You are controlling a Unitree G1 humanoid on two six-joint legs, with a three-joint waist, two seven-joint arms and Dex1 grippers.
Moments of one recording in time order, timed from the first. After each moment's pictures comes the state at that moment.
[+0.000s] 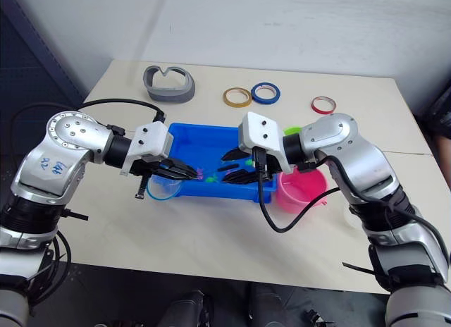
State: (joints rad) left arm -0.80 0.81 -0.22 -0.14 -0.23 0.51 -1.30; right arm -0.88 -0.71 0.31 -0.19 0.38 0.58 1.23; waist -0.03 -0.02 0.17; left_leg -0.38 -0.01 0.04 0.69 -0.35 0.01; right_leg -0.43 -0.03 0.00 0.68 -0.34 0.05
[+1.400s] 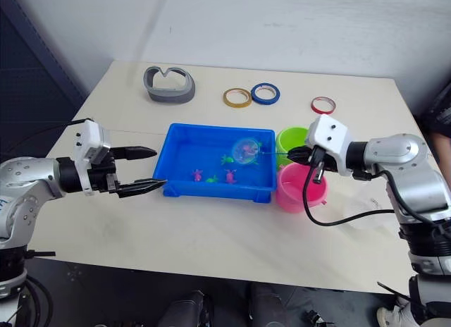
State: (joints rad) left arm -0.39 0.83 0.21 -0.28 -0.50 0.70 -0.99; right arm -0.58 -0.90 0.02 -0.10 0.30 0.57 1.07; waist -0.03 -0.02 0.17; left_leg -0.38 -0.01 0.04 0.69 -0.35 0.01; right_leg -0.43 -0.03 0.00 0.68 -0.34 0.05
